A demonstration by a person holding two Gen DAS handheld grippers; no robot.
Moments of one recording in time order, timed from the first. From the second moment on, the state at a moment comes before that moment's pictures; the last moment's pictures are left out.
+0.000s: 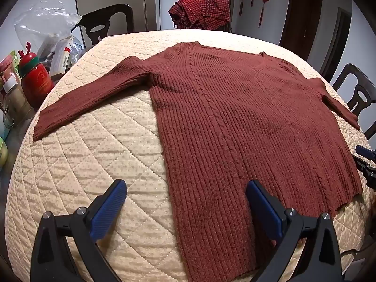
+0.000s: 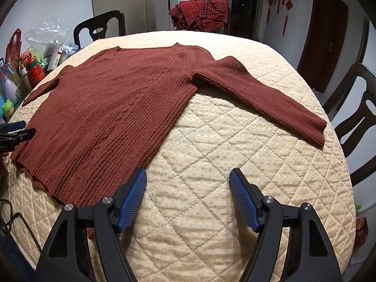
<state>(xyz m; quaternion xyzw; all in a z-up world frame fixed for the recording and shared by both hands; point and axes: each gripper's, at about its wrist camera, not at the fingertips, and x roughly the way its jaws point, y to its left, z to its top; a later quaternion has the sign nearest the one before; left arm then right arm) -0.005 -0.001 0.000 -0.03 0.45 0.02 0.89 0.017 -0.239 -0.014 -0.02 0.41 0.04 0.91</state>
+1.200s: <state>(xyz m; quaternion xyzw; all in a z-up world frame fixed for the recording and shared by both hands) -0.003 -0.002 0.005 -0.03 0.45 0.02 0.89 0.017 -0.240 -0.014 -0.01 0.41 0.04 0.91</state>
